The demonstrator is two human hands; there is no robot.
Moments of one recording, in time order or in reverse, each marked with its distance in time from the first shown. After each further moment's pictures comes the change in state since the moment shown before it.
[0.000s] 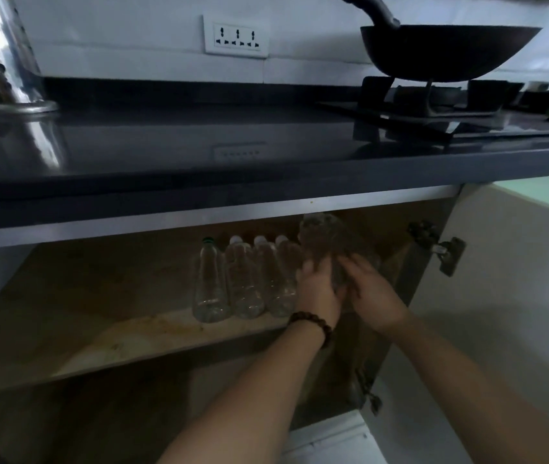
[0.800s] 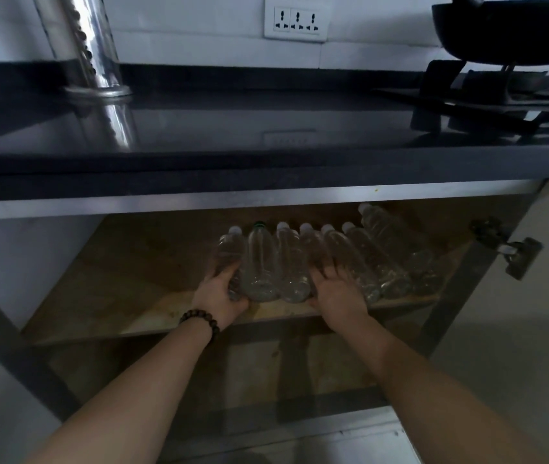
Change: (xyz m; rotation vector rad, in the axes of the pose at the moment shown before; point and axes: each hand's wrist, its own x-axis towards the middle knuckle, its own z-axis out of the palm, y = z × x) left_hand -0.048 -0.160 -0.169 0.304 -0.030 -0.304; right_hand 0.039 -0.070 0.112 -0.460 -0.099 -0.093
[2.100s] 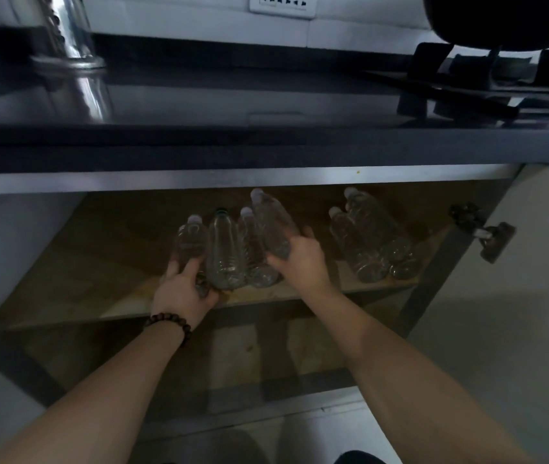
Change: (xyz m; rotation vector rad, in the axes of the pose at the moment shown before) left_hand -0.023 -0.015 -0.003 0.114 0.099 -0.090; right_hand 0.011 -0.029 -0.025 0.616 0.238 0.056
